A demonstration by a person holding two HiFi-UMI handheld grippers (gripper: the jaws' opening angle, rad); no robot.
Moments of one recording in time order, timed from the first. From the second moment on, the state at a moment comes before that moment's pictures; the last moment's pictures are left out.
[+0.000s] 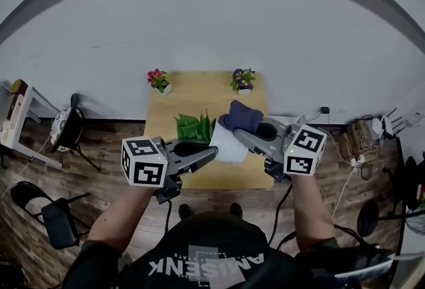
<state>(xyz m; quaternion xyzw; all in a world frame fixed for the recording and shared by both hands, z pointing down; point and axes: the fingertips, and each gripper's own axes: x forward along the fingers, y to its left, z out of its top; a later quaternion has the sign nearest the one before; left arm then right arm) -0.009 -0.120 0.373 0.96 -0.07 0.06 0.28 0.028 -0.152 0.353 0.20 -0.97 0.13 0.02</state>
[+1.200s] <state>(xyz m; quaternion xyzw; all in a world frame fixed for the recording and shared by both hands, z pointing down) -0.008 -0.178 0.379 0.91 -0.13 0.01 0.41 -0.021 -0.106 0.410 0.22 -0.95 -0.07 0.22</state>
